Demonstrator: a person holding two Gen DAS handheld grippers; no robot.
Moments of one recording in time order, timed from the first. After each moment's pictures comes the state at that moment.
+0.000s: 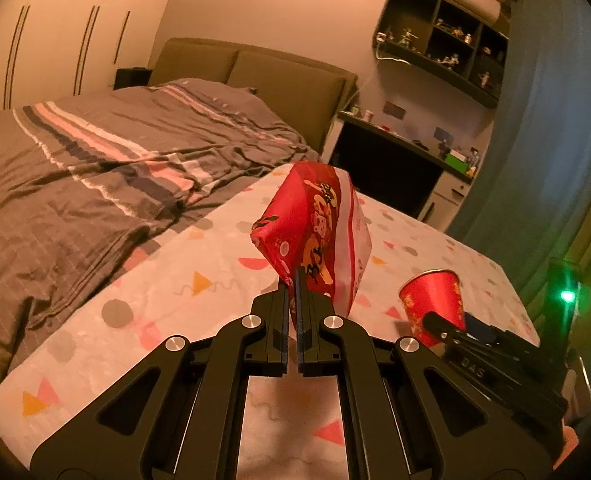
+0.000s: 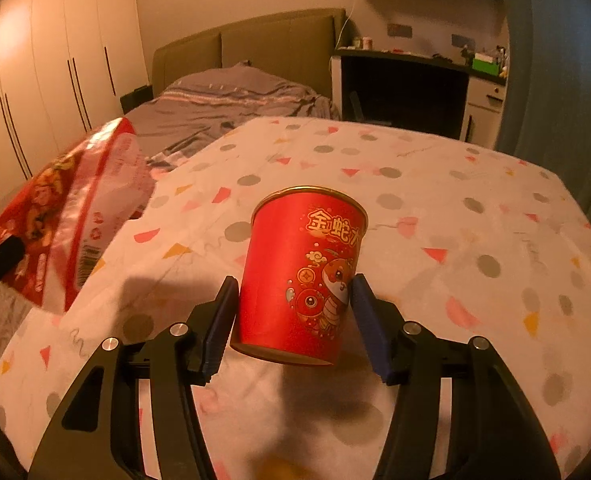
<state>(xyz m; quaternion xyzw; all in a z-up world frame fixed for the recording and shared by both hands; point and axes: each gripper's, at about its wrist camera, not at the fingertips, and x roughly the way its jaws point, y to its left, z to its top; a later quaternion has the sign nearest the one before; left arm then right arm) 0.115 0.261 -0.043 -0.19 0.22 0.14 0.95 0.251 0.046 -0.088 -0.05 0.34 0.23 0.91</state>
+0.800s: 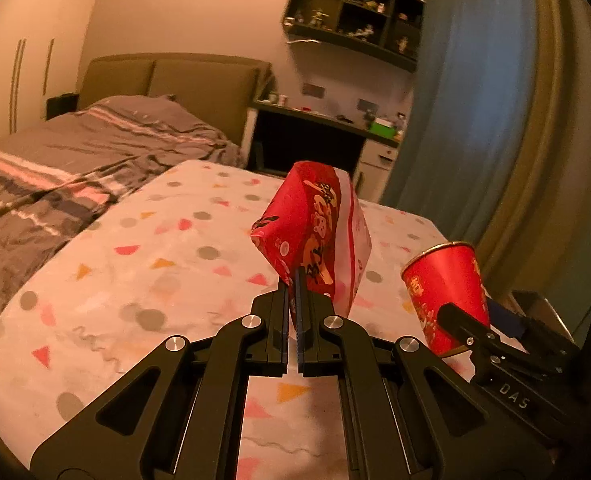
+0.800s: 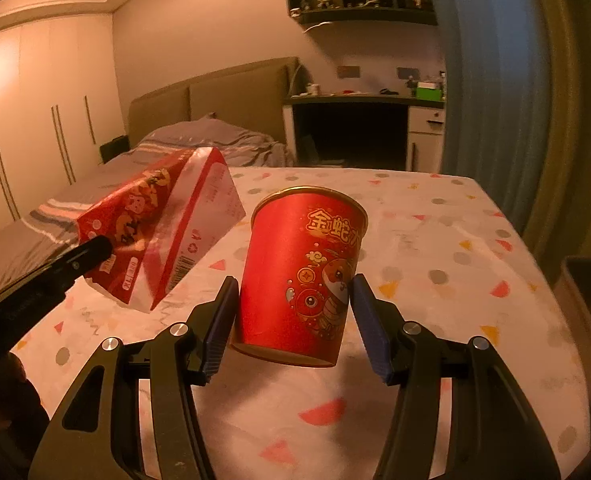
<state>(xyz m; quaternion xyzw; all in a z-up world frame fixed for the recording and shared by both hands) 0.121 0.112 -0.023 -0.12 0.22 0.02 0.97 0.171 -0.091 -0.042 0.00 0.26 0.18 0.95</state>
